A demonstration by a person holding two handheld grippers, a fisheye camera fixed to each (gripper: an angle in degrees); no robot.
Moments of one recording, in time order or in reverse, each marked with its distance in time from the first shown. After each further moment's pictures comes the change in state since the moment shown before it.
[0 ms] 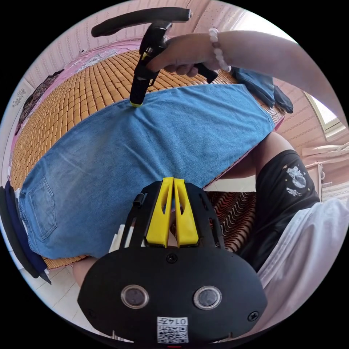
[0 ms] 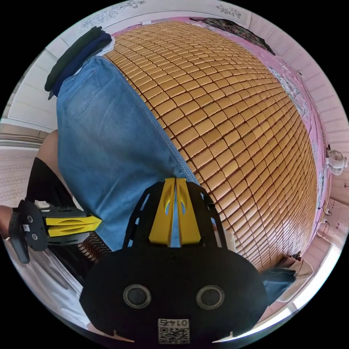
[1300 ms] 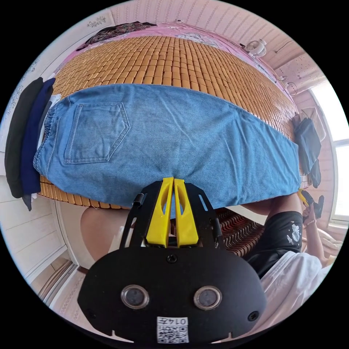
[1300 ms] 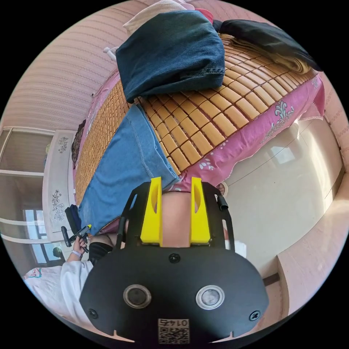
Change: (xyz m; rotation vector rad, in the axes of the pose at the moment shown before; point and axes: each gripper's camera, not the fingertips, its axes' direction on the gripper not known) left arm -0.062 -0.022 -0.049 -0.055 -0.062 -0.535; right arm 0.146 0.725 0.051 0.534 -0.467 1.380
